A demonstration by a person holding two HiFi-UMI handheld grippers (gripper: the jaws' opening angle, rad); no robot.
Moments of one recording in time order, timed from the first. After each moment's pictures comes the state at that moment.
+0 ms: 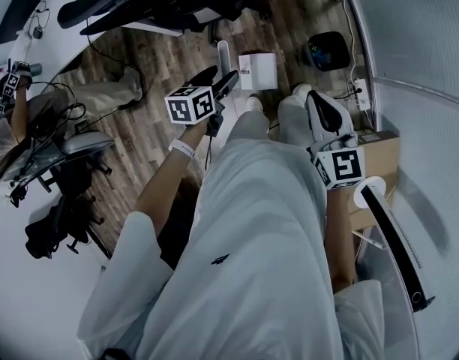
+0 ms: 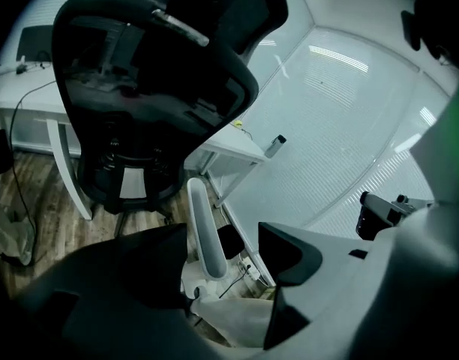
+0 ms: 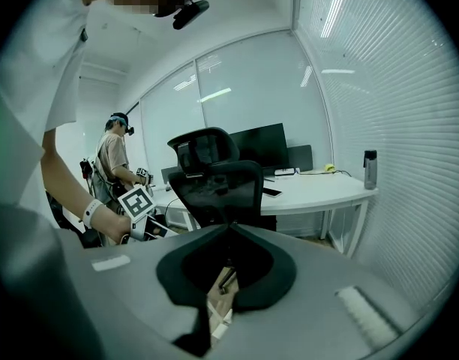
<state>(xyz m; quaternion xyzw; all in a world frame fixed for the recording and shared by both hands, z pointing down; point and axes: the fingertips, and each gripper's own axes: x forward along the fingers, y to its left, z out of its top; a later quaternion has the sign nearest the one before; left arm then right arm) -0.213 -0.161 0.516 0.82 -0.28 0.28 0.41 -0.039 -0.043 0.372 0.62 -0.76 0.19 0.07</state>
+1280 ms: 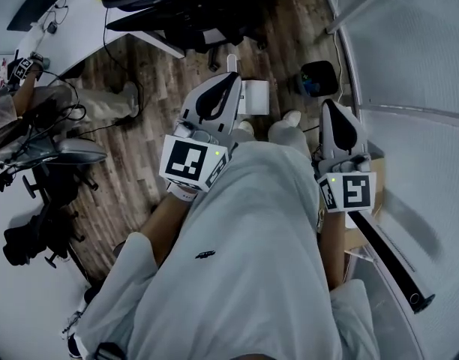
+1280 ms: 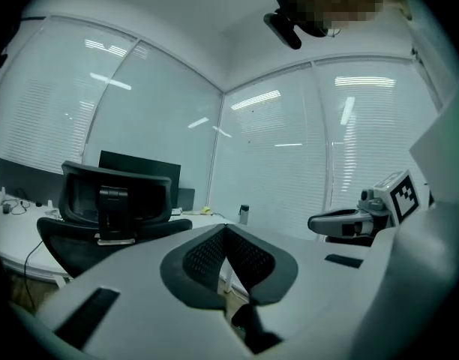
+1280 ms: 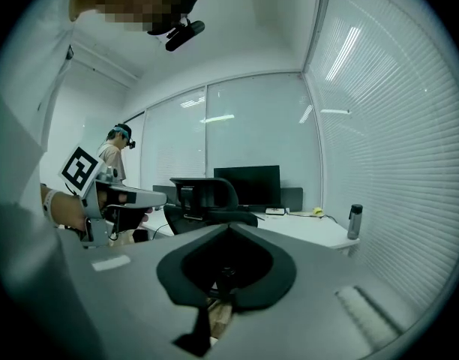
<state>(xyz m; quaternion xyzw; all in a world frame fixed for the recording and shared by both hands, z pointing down) -0.187 -0.119 0.216 0.94 -0.30 0.09 0.09 -0.047 -0.027 0.227 0.66 -0.74 0.08 0.05</state>
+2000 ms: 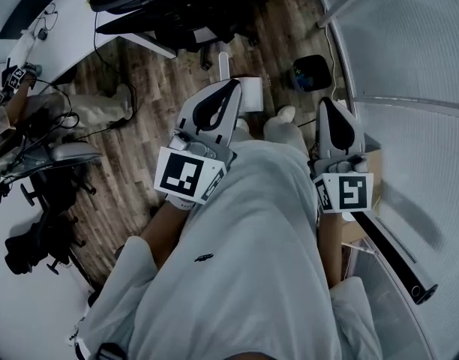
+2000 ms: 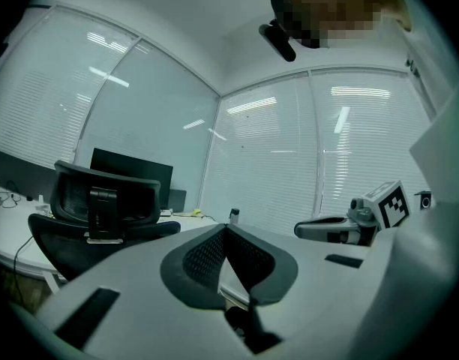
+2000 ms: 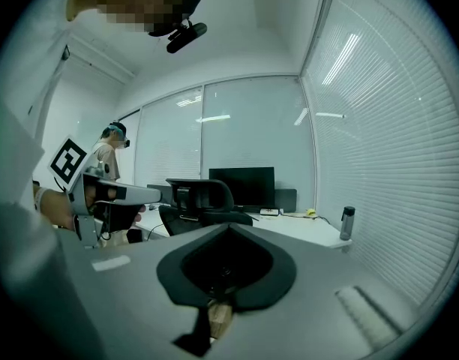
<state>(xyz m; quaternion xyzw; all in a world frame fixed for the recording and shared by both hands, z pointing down) -0.175 -0.101 0.201 0.95 -0.27 0.07 0.10 -0.042 -0.024 0.219 0.68 -0.72 0.08 0.05</state>
